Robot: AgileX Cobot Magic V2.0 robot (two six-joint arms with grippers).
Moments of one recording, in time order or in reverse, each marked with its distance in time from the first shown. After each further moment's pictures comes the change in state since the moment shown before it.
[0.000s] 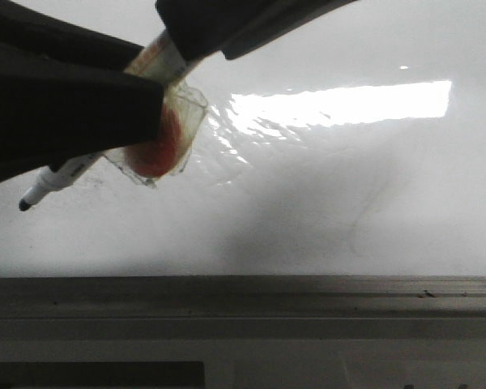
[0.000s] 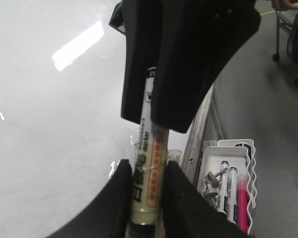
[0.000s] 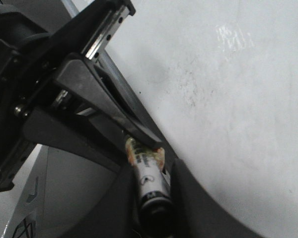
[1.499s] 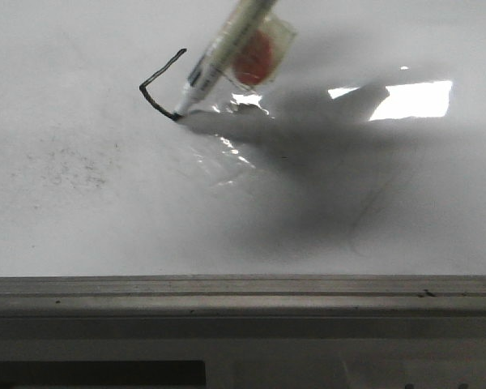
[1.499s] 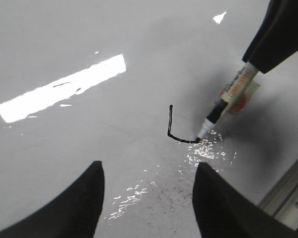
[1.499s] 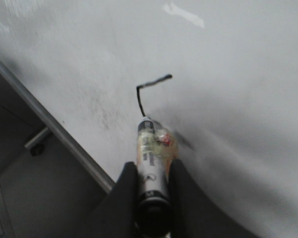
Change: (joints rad) left arm 0.000 -0.710 0.000 -0.353 0.812 -0.016; right arm -0.224 0.081 -0.210 -0.046 0.241 0.116
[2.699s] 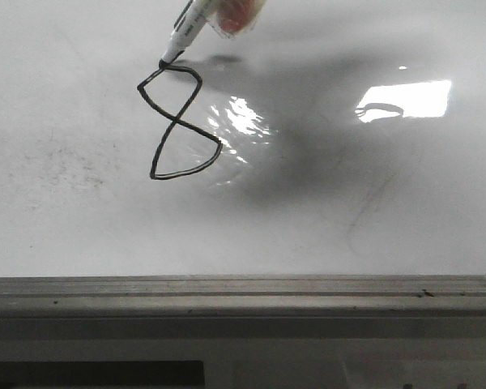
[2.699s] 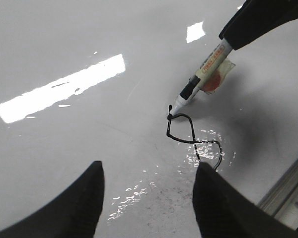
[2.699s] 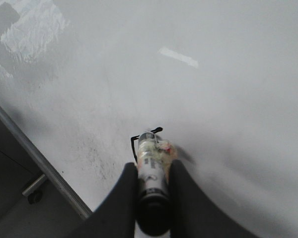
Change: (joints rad) left arm 0.000 0.000 0.000 0.000 0.002 -0.002; right arm -0.007 0.005 0.012 -0.020 -0.202 0.042
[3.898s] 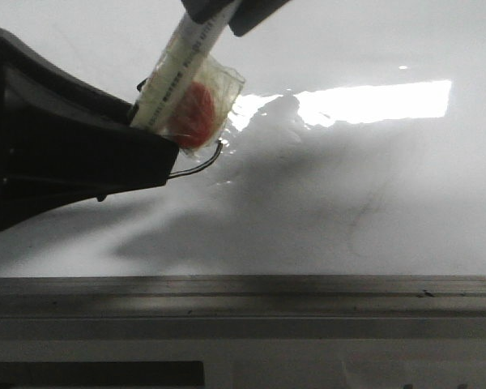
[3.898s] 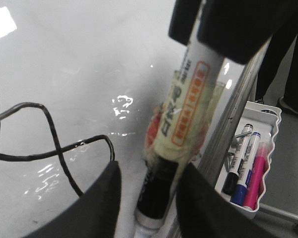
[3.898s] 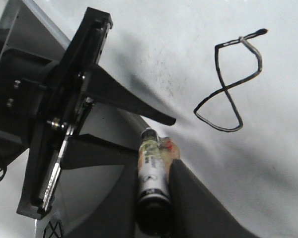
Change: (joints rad) left arm -0.100 0.757 -0.093 0.092 -0.456 0.002; right arm 0.172 0.014 0.002 0.098 0.185 -0.002
